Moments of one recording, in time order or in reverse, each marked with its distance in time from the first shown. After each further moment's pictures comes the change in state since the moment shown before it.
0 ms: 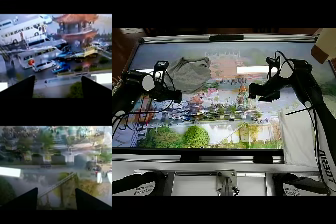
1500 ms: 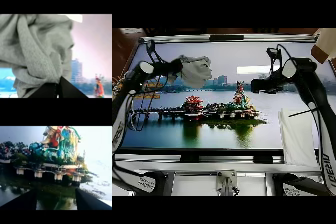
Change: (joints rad) left arm 0.183 -0.311 0.297 -0.670 0.564 0.298; right arm 0.002 0.056 0.021 -0.083 -0.093 -0.158
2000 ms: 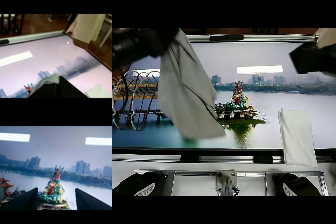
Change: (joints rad) left arm -0.317 0.637 -0.093 -0.031 -0.176 0.140; right arm 0.005 0.503 0.126 -0.150 -0.002 0.004
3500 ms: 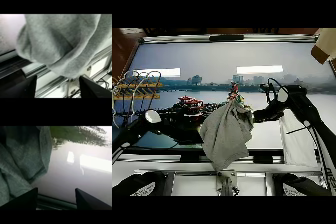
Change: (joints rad) left arm 0.067 -0.114 -0.835 -0.146 -0.449 -0.143; right arm 0.000 -0.432 -0.529 0.125 0.072 -0.122
